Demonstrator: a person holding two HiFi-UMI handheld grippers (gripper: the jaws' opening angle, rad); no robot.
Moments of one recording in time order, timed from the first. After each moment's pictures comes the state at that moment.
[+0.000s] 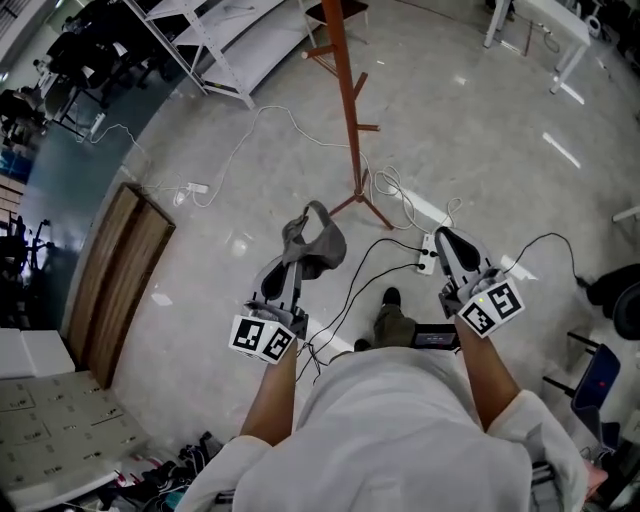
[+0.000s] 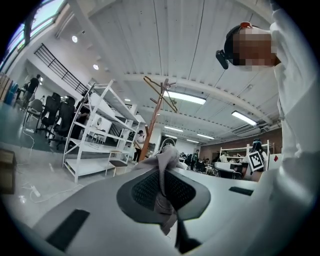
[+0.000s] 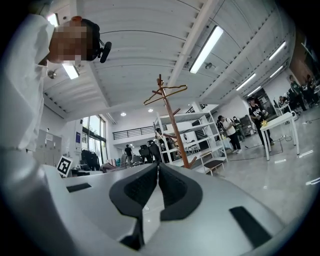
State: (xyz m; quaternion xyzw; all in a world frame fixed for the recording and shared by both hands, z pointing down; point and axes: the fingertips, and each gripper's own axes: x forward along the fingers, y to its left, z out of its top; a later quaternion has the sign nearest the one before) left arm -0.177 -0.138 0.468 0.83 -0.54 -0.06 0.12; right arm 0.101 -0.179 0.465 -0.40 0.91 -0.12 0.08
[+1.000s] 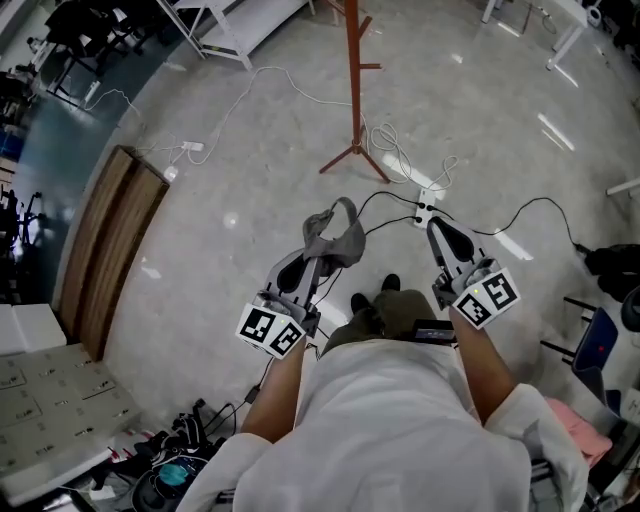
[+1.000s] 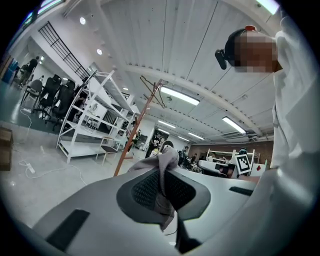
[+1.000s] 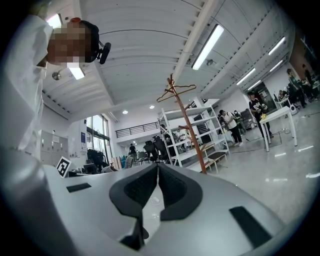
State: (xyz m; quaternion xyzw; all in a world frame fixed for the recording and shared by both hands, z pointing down) left arm -0.163 0.025 0.490 0.86 -0.48 -0.07 0.18; right arm 0.056 -0.024 0.475 -0.38 0.91 -0.14 0.06
